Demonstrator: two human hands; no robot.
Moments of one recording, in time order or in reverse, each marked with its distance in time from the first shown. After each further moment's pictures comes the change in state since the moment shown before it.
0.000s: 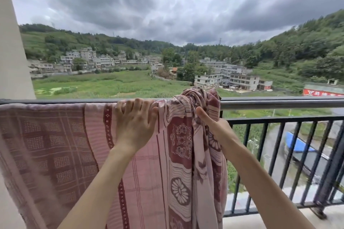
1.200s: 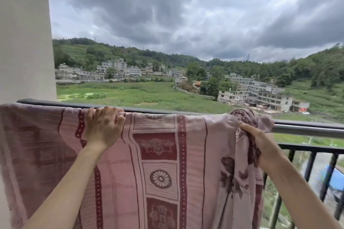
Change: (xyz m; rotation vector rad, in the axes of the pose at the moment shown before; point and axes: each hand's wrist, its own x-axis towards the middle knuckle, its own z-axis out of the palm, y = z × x) left_hand 0.007 0.026 -0.001 0.095 -0.035 -0.299; right_hand 0.052 0.028 -0.191 0.501 -0.007 0.016
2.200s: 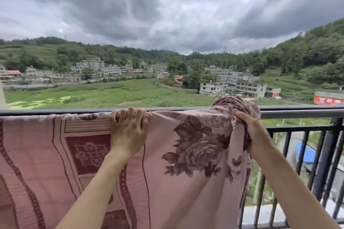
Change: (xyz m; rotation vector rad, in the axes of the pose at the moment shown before) left_hand -0.037 0.205 0.046 -0.051 0.041 0.242; right_hand 0.005 -0.036 -0.120 0.141 0.041 -0.176
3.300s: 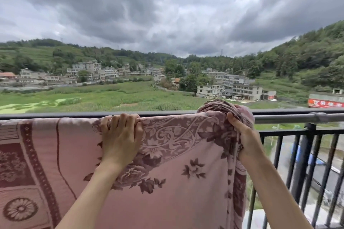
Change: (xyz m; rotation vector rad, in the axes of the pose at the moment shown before) left_hand 0.014 0.168 0.048 -0.022 0.086 -0.007; right_hand 0.055 -0.054 -0.152 -0.031 0.013 -0.065
